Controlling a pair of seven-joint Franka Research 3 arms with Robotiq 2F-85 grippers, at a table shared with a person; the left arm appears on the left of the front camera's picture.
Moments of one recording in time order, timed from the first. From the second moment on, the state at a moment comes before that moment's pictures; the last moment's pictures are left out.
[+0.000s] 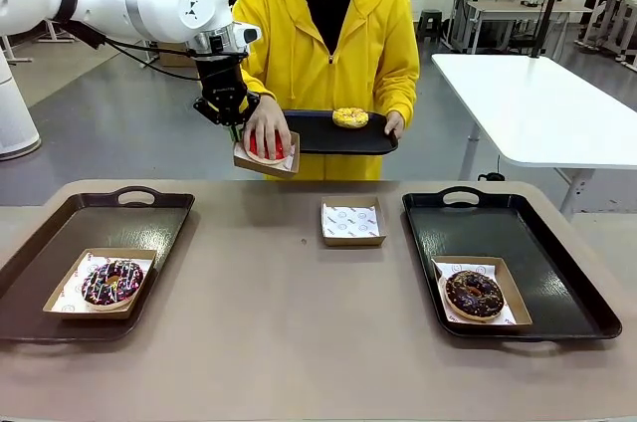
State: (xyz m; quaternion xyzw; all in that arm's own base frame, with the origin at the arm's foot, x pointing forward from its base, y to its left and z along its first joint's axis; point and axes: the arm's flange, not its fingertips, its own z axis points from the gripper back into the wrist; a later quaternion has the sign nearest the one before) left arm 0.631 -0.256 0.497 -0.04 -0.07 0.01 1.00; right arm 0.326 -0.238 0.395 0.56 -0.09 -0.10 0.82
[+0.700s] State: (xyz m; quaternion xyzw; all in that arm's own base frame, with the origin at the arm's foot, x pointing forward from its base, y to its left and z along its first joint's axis) left arm 0.631 -0.257 0.497 -0.04 -0.07 0.01 1.00; right arm 0.326 -0.238 0.395 0.56 -0.09 -0.10 0.82
